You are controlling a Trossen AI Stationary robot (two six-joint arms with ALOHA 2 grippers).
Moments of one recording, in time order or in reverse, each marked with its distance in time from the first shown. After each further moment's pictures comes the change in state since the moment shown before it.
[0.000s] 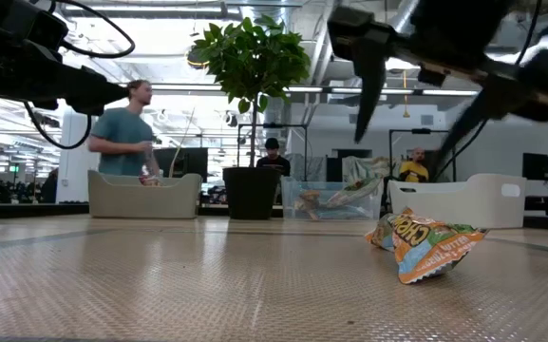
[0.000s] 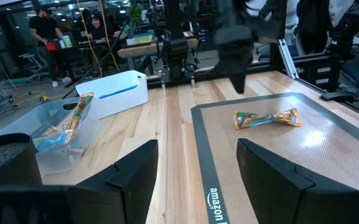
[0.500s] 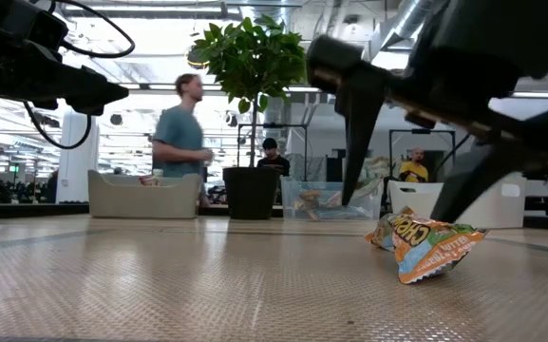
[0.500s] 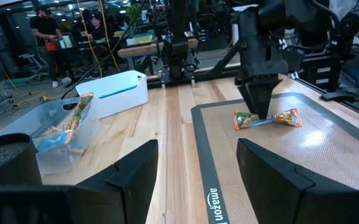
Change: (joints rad) left arm 0.000 0.000 0.000 0.000 0.000 0.000; right arm 0.063 0.220 0.077 0.078 0.021 -0.159
